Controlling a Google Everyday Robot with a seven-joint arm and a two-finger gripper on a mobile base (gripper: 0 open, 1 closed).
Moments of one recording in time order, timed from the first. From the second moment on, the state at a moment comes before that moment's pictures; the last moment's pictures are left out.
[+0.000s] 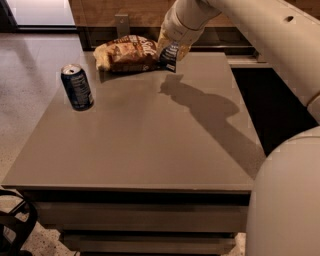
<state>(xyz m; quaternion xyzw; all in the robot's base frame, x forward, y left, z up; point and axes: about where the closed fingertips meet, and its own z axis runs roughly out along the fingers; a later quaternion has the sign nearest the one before) 0.742 -0.029 0.935 0.03 0.94 0.20 0.26</state>
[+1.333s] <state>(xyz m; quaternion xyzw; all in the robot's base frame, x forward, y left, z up) 0.817 -0.050 0.897 0.12 0.91 0.28 0.27</state>
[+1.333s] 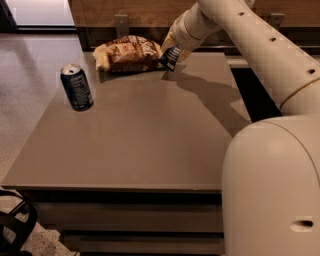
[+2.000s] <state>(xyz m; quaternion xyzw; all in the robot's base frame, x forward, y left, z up) 0.786 -0.070 0.879 0.16 0.92 0.22 0.27</state>
